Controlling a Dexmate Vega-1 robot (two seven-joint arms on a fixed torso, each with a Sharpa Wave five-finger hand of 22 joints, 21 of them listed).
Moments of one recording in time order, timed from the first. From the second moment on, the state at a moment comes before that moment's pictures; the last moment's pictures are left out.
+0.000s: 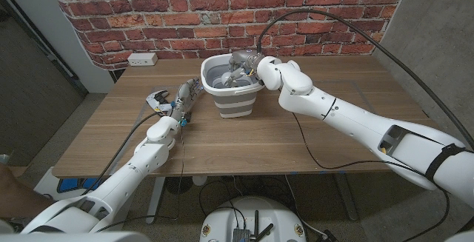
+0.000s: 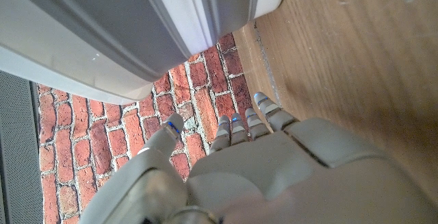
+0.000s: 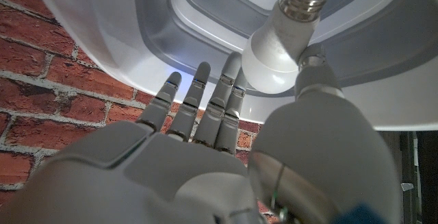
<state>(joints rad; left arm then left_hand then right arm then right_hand) 0.83 0.47 0.39 -1.20 -0.63 -0.34 -0.03 0.08 0.10 0.73 0.01 0.17 0.07 0.04 0.18 0.17 0.00 0.01 0.19 0.17 0.01 0.01 0.17 0.17 0.14 -0.04 0.19 0.16 -0.30 -0.46 -1.03 -1.77 -0.71 -0.54 0.39 0.75 -0.10 0.35 -0.16 0.20 0.67 -0.04 0.55 0.29 0.80 -0.14 0.54 0.46 0.46 -0.05 0.44 0.40 0.31 0.12 0.18 0.17</state>
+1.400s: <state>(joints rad) 0.86 0.48 0.38 -1.21 -0.64 -0.34 -0.02 0.09 0.10 0.73 0.01 0.17 0.07 0.04 0.18 0.17 0.00 0.01 0.19 0.17 0.01 0.01 0.17 0.17 0.14 -0.04 0.19 0.16 -0.21 -0.44 -1.10 -1.71 -0.75 -0.50 0.59 0.77 -0.03 0.33 -0.15 0.18 0.34 0.03 0.40 0.25 0.49 -0.07 0.38 0.46 0.29 -0.01 0.39 0.41 0.25 0.15 0.18 0.17</state>
